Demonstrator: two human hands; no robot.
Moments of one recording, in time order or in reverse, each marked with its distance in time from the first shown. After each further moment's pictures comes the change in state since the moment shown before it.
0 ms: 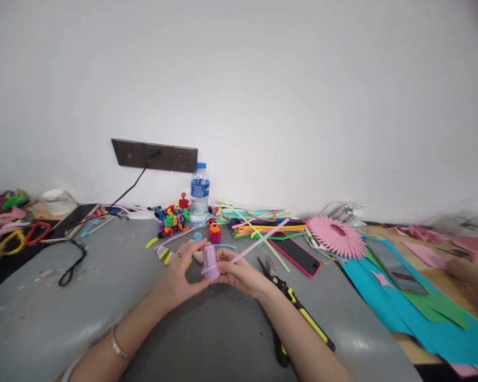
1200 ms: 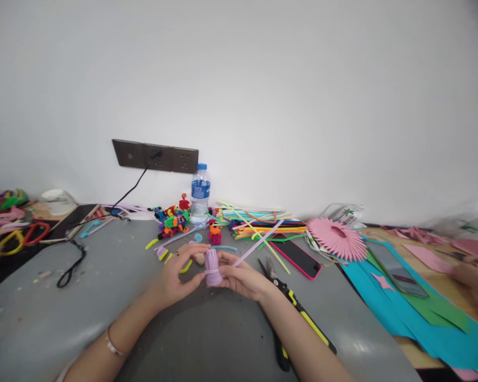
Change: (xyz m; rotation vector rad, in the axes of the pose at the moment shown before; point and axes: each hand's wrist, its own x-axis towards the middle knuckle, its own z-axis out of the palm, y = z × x) left_hand 0.005 -0.006 -0.013 -0.156 -0.059 0.062; right_hand -0.001 0.000 -0.004 0.059 -0.048 0.074
